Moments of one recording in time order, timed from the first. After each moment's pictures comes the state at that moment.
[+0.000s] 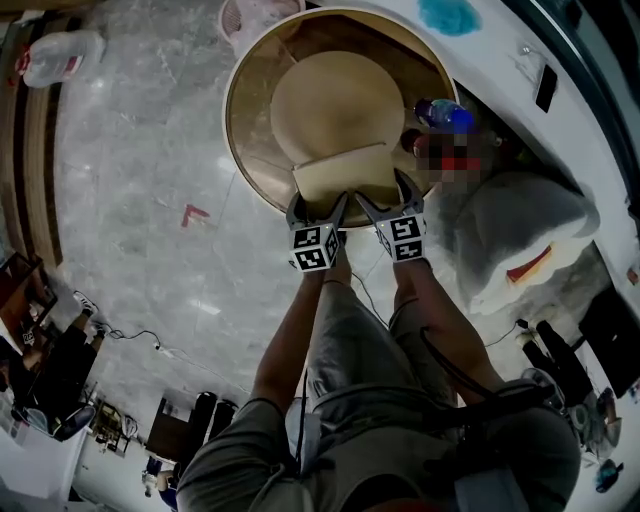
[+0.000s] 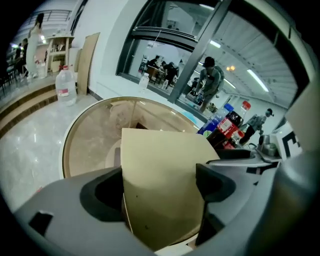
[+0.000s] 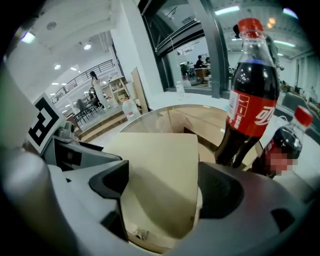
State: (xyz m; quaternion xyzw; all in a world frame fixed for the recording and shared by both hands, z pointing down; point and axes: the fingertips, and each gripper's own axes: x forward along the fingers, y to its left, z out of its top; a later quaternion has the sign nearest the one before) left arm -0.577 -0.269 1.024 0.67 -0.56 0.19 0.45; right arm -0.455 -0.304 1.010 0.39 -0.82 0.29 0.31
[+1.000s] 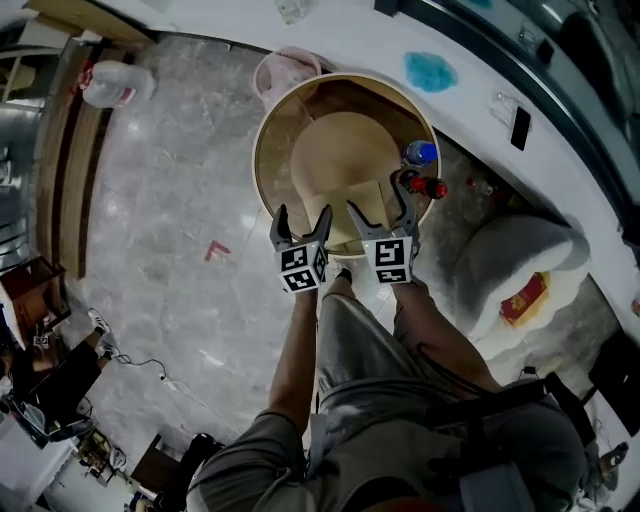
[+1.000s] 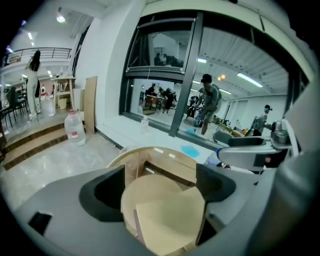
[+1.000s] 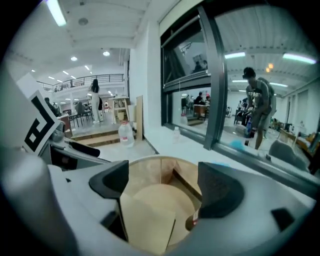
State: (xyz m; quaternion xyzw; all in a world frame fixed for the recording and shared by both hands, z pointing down) left arm -0.620 -0.327 0.853 0.68 -0.64 0.16 0.31; right arm -0.476 -0.375 0.817 0.46 -0.85 0.13 0.23
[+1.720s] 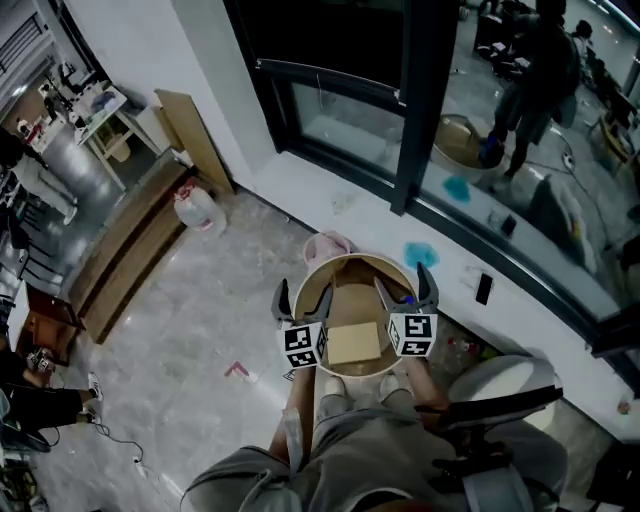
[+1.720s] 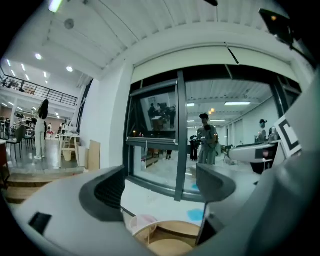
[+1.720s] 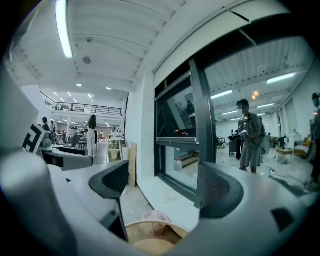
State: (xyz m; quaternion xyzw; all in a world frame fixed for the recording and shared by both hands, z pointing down) left arm -0.650 -0.363 0.449 0.70 -0.71 0.04 0.09; right arm -0.437 -0.429 0.430 0.50 -0.86 0.03 0.05
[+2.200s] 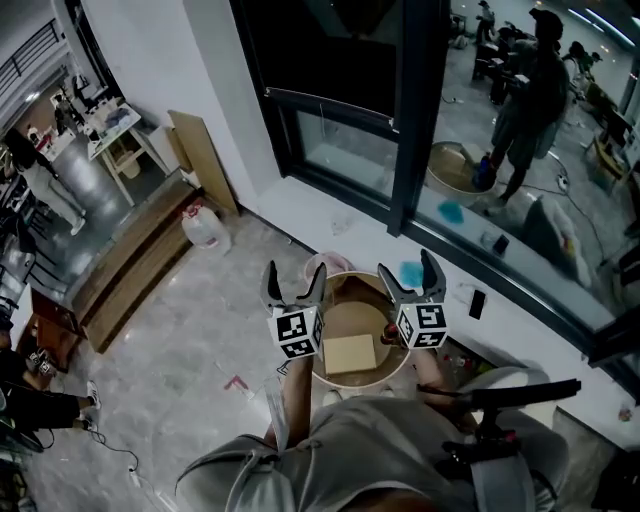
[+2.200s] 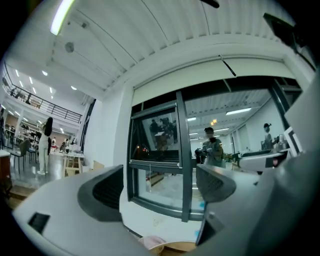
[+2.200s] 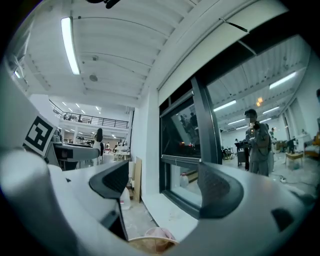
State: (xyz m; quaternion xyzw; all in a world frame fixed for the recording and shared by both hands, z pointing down) left arm -0.645 -0.356 0.298 0.68 -0.73 -0.01 0.00; right arm -0.419 -0.418 0.303 0.47 -0.88 0.00 -0.02
